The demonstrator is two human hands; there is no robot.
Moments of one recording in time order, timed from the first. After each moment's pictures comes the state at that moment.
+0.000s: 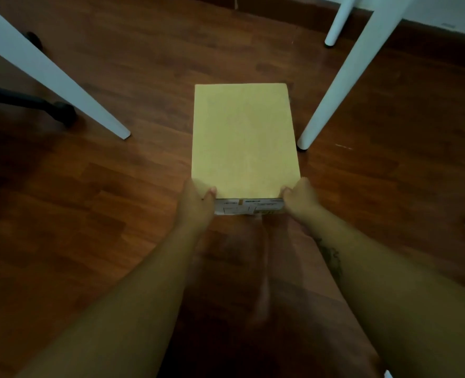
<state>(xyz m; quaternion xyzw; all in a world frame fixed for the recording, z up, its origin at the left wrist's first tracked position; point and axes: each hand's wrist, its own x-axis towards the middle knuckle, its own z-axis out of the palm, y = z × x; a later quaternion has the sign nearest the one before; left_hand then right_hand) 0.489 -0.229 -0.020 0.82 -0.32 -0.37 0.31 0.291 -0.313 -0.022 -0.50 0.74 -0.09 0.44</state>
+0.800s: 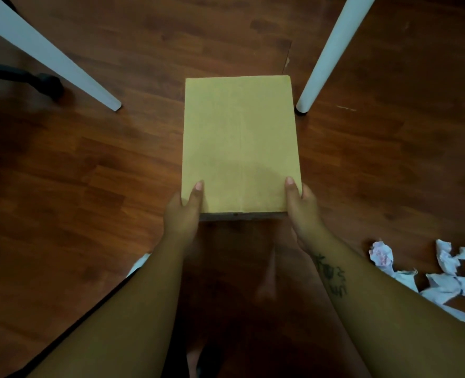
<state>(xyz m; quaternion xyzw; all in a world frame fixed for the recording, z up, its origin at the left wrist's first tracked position) 0.480 -0.151 -0.030 0.80 -0.18 -0.44 0.38 0.270 -0.214 -0.040 -0.36 0.70 -0.27 0.55</state>
